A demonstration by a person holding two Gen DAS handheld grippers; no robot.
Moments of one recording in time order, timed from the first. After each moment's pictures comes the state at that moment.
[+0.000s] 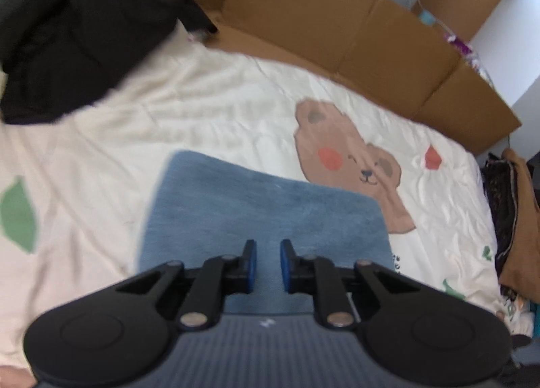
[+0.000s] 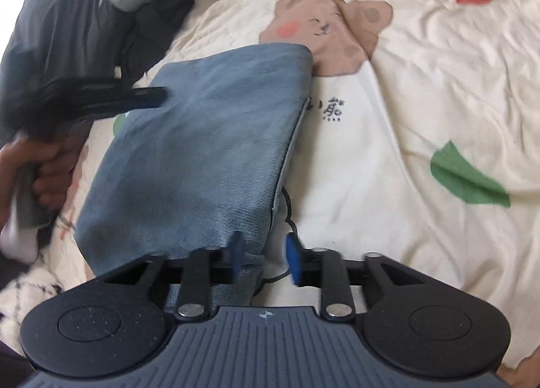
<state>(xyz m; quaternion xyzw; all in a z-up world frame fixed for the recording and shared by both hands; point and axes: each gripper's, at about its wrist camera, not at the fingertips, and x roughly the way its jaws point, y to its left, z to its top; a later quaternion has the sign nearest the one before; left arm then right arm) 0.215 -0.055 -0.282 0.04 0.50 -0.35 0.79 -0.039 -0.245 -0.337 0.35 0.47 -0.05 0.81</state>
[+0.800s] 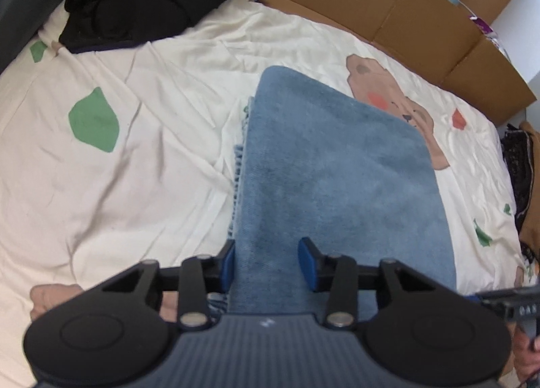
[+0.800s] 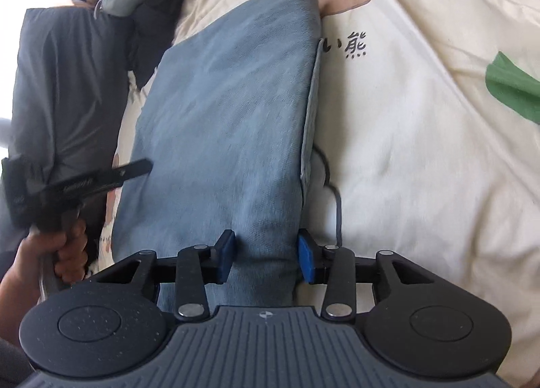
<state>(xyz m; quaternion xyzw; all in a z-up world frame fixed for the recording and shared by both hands) 0.190 0.018 -0.313 0.06 0.54 -0.31 0.78 -0.031 -0.234 -0.376 0.45 0.46 -0.01 0.77</state>
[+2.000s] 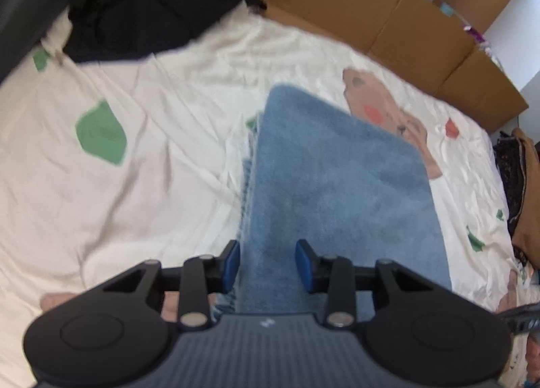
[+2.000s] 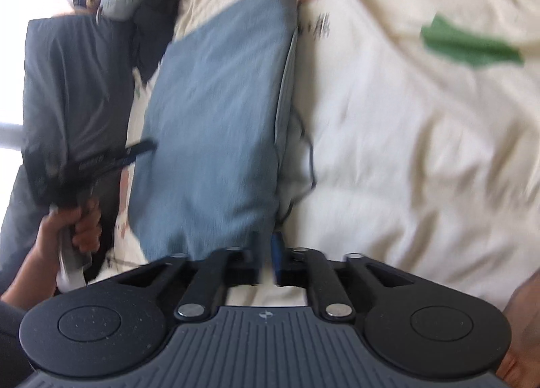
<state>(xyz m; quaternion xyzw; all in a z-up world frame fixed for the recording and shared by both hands) 0.195 0.033 -0.299 0.05 0.52 -0.32 0.79 -0.076 -0.248 -0.362 0.48 0.46 0.00 0.75</state>
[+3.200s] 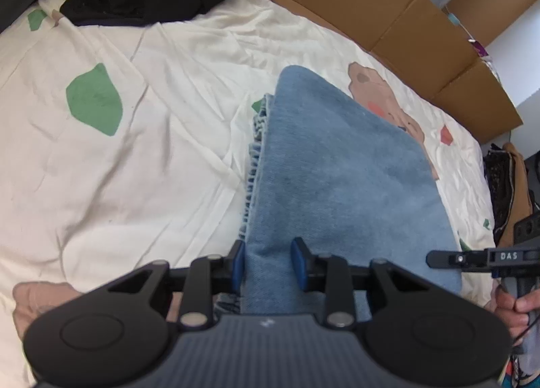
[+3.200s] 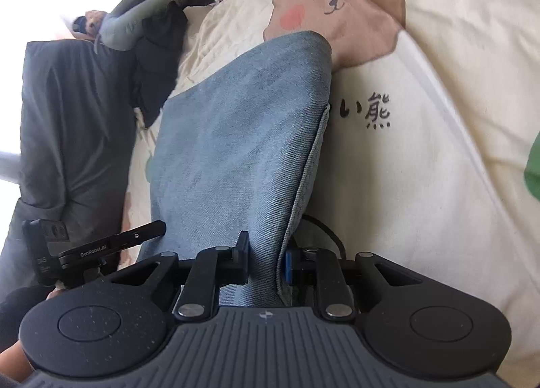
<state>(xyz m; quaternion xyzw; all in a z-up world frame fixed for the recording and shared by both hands) 0.209 0.043 -0.327 0.00 0.56 -0.34 0.76 0.026 -0.268 -0.366 0.47 0.43 -0.01 0.77</state>
